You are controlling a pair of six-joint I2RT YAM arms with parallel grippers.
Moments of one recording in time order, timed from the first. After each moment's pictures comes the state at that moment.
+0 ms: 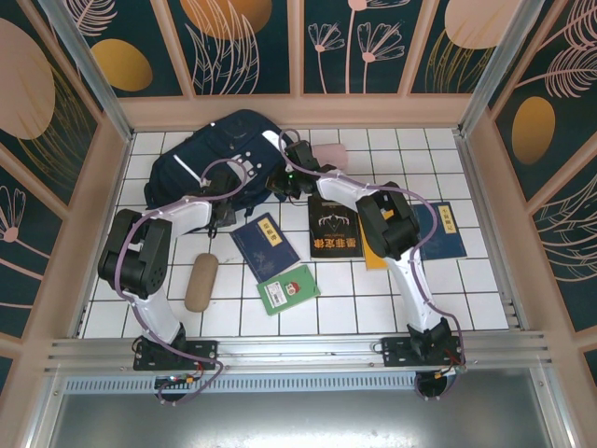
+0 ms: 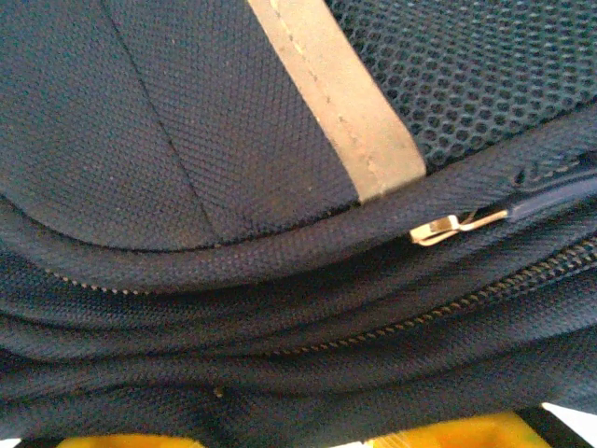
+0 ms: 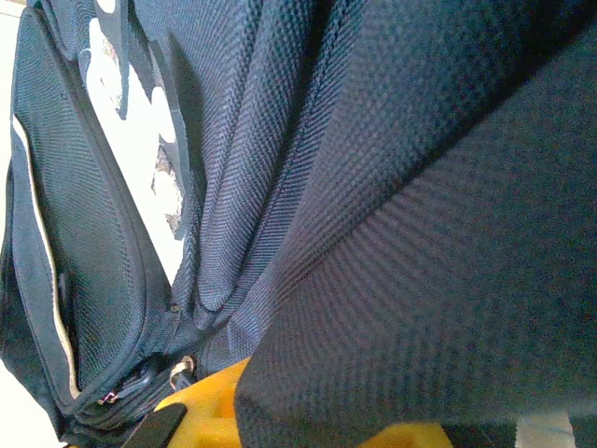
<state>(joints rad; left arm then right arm) -0.32 1.79 1.04 -0.40 -0.34 -0.47 0.62 2.36 1.81 -0.20 -0.37 0.91</state>
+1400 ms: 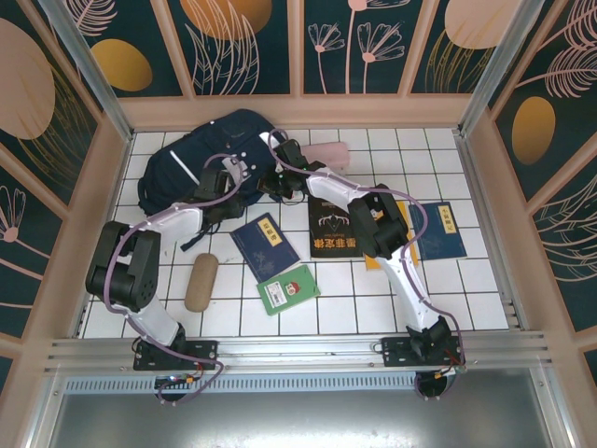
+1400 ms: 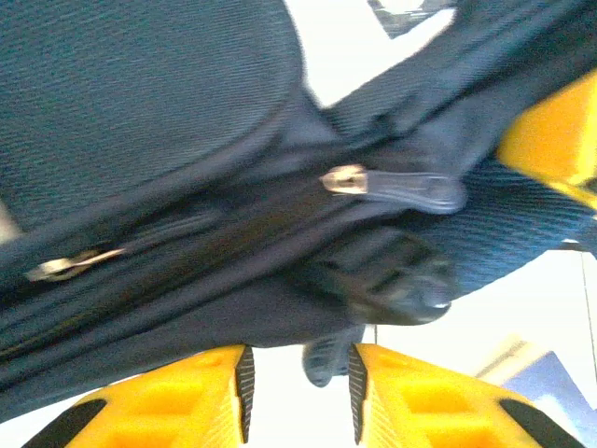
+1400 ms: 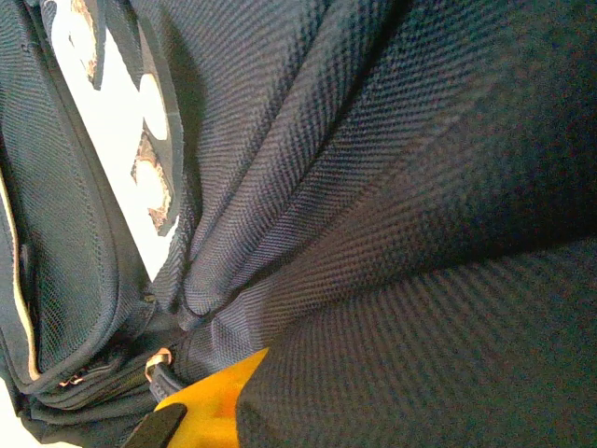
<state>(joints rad) -0.30 1.69 0.95 -0.15 -0.04 -0.37 0.66 2.45 1.98 -0.32 -0.37 0.89</state>
